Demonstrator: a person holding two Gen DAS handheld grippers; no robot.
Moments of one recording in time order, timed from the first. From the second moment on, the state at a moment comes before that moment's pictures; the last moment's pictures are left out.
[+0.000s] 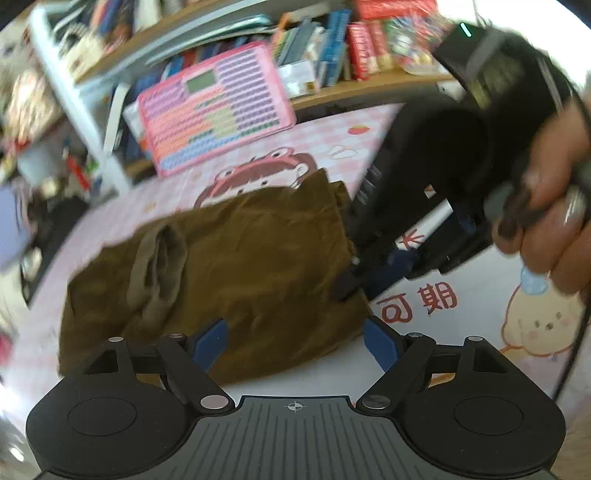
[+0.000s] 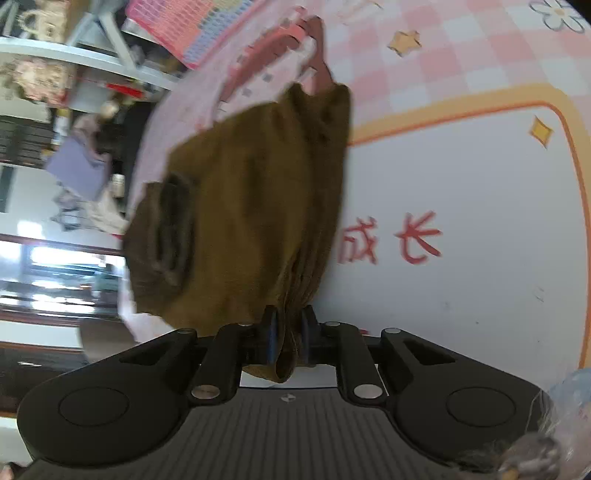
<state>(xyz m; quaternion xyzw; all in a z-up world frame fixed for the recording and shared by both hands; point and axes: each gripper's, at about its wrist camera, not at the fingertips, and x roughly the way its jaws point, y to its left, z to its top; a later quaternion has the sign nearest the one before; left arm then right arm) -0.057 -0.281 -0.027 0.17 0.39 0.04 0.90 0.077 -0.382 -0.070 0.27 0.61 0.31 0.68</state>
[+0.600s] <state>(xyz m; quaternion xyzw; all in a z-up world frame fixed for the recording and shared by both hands) -0.031 -0.313 -0.056 0.35 0.35 0.04 0.87 0.096 -0.395 -0.055 0.29 0.59 0.31 0.68</state>
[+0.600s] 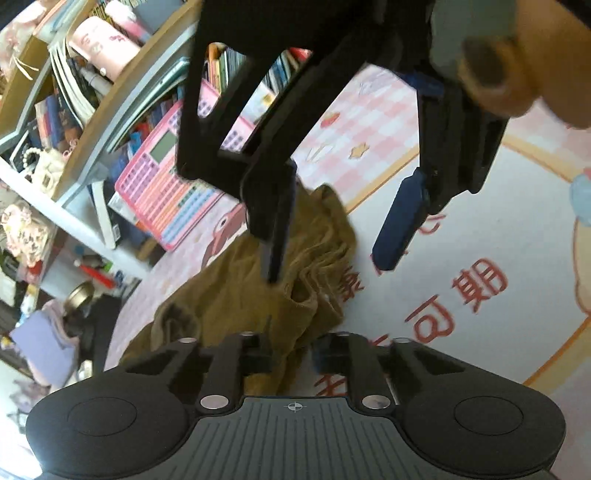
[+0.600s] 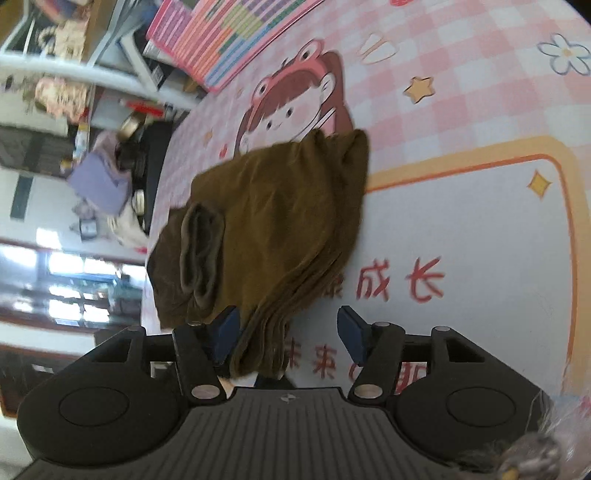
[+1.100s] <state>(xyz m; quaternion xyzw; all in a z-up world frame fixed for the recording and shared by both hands) -0.052 -0.300 -0.014 0.25 0.33 0.03 0.91 0.153 -0.390 -0.090 0.38 0.60 0.25 0.65</state>
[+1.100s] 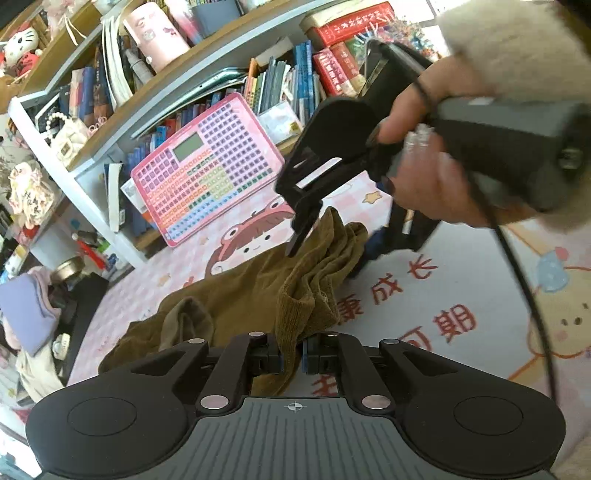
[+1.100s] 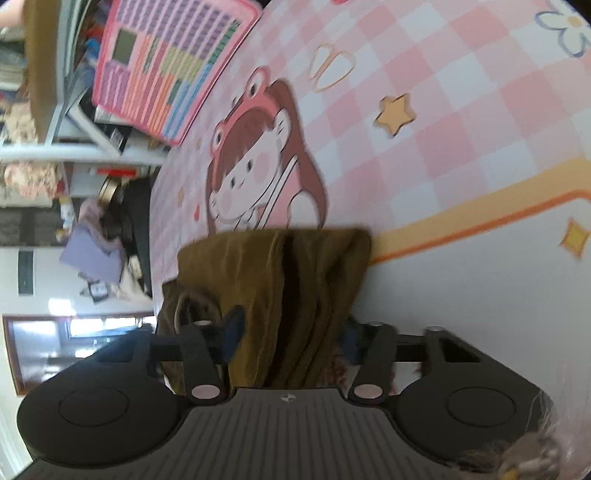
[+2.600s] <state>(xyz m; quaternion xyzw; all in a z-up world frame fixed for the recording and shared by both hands) -0.134 -0.027 0.007 -0.23 0.35 0.03 0.91 0.112 -0.158 -0.018 0.23 0.54 0.27 0.76</state>
